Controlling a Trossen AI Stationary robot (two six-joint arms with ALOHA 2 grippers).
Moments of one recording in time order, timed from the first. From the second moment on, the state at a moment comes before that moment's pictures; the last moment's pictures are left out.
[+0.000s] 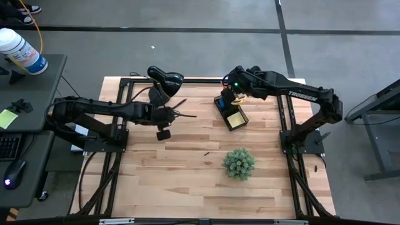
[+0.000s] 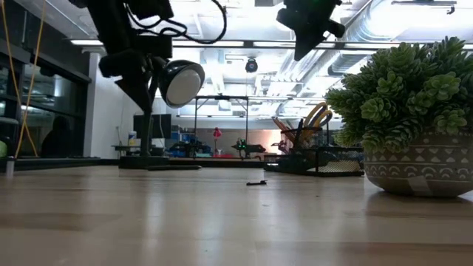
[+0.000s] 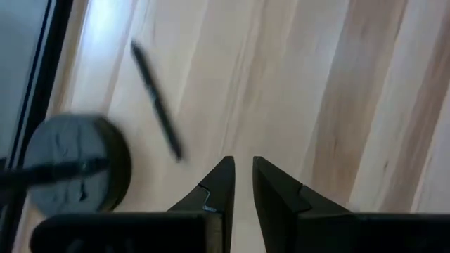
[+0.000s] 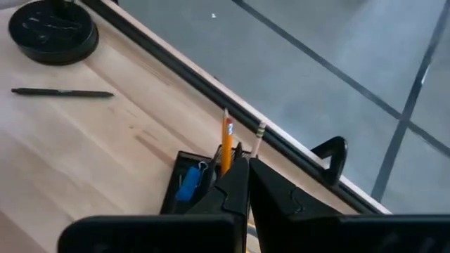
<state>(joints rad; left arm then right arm) 0.19 1.30 0.90 -0.81 -0.34 -0.08 -0.28 1.51 1.55 -1.01 0.56 0.42</state>
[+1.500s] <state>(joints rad) 0.37 1.25 0.53 -0.23 -0.08 0.02 -0.36 1.59 1.56 -0.75 0.14 0.36</state>
